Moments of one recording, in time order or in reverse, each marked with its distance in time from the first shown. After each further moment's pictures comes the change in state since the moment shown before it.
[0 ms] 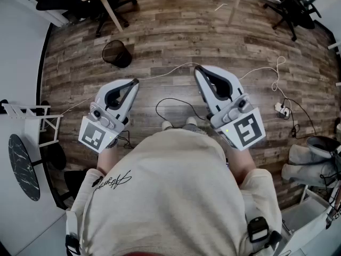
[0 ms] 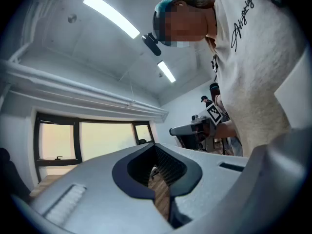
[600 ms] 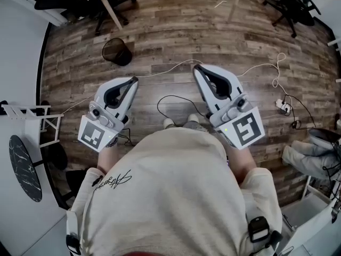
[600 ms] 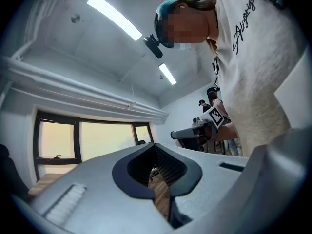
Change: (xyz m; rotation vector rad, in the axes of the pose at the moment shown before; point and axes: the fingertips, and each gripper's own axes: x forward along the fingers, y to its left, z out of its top) left arm -0.016 0.010 0.002 -0.020 -0.023 -0.002; right arm 0.012 0.016 -0.005 -0.024 0.017 -0.009
